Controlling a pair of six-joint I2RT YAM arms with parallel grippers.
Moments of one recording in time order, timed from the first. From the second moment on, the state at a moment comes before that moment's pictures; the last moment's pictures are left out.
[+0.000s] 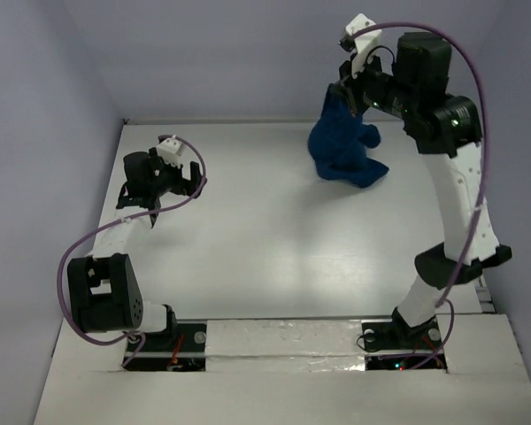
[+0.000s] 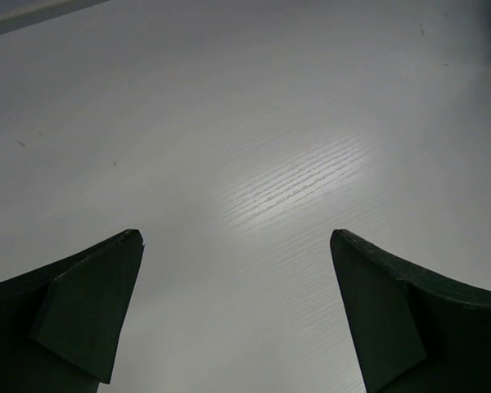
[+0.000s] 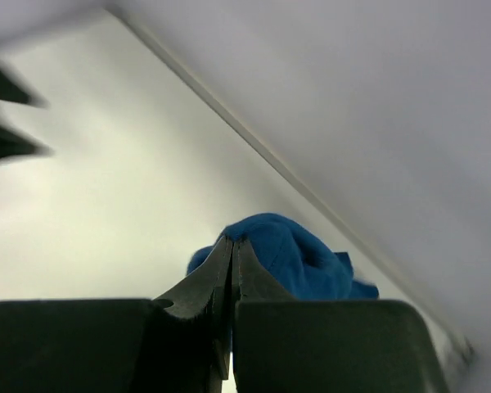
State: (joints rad) left arm 0.07 1.38 0.84 0.12 0.53 0.15; right arm 0.39 1.76 2.47 -0.98 -0.17 -0.34
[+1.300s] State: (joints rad) left arm 0.10 1.31 0.82 0.10 0.78 0.14; right arm 0.38 1.82 1.65 -0.81 0.27 -0.31
